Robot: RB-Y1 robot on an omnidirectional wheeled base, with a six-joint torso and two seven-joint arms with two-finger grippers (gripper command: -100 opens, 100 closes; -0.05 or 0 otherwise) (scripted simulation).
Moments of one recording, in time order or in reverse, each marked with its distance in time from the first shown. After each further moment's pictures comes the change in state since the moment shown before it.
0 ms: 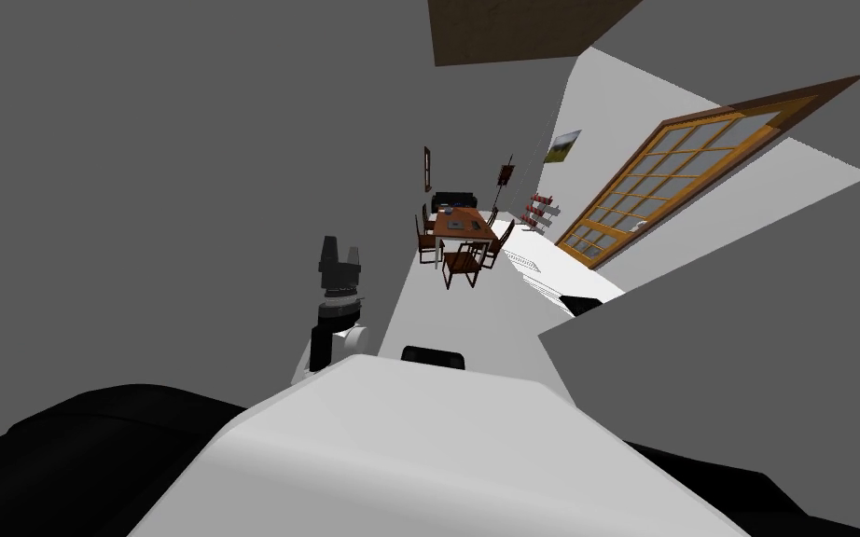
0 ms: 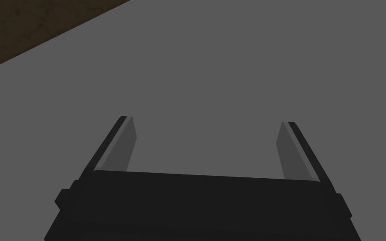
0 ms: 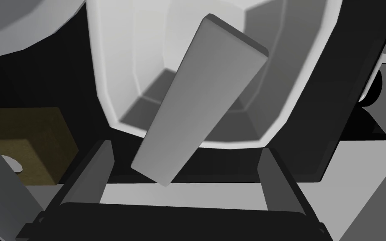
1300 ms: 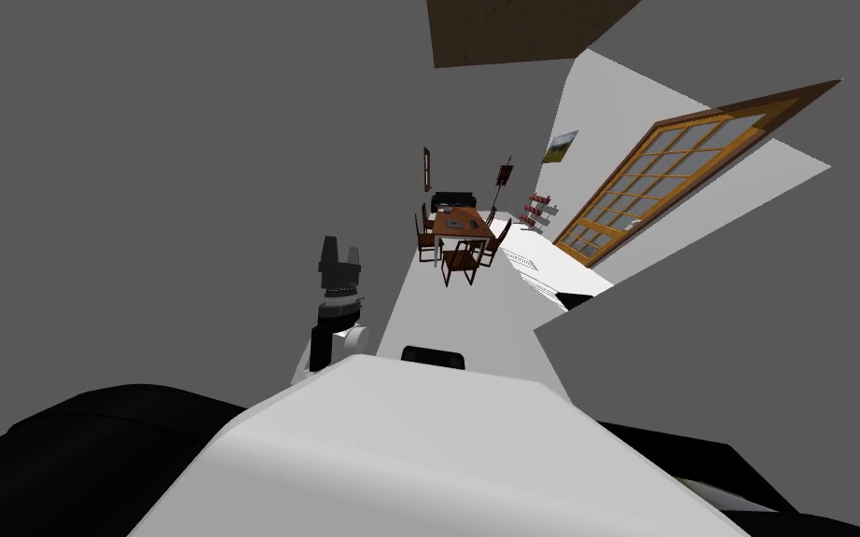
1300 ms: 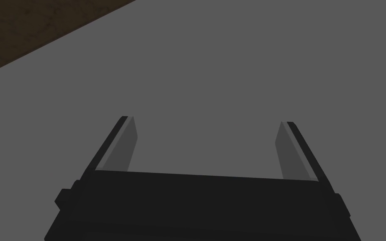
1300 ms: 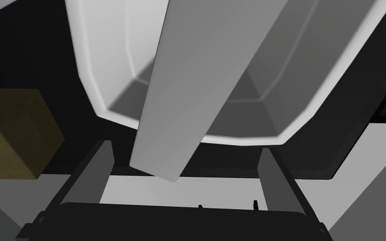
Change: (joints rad) left arm 0.000 0.000 0.000 0.000 0.000 0.000 0.000; right arm -0.073 -0.156 0.236 -0.358 -0.325 0.273 0.086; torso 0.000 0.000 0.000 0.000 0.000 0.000
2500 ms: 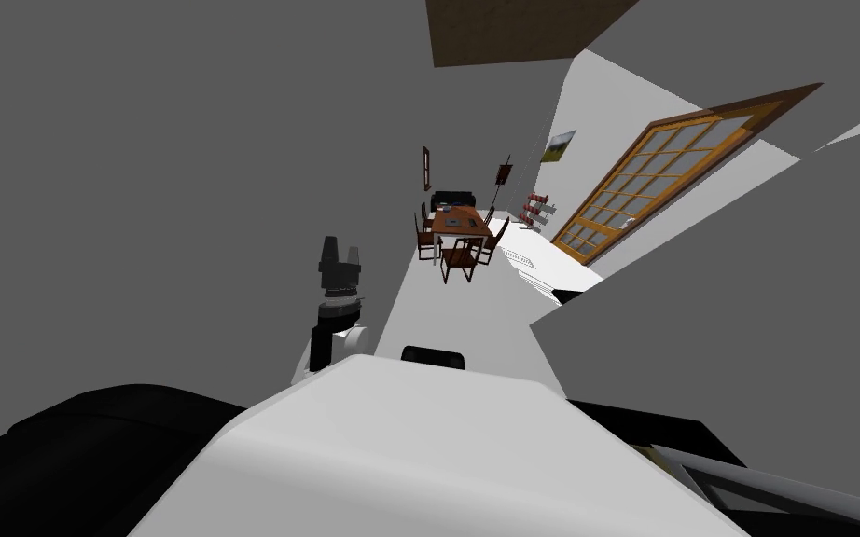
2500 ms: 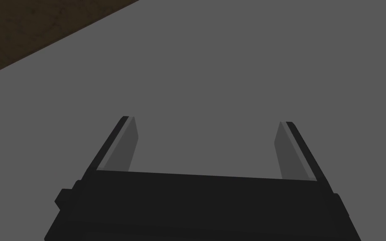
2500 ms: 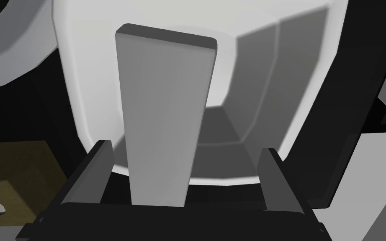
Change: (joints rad) left arm 0.000 0.000 0.000 0.000 0.000 0.000 0.000; right arm -0.073 -0.163 0.237 -0.327 -0.304 0.258 0.081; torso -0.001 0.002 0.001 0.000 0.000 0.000
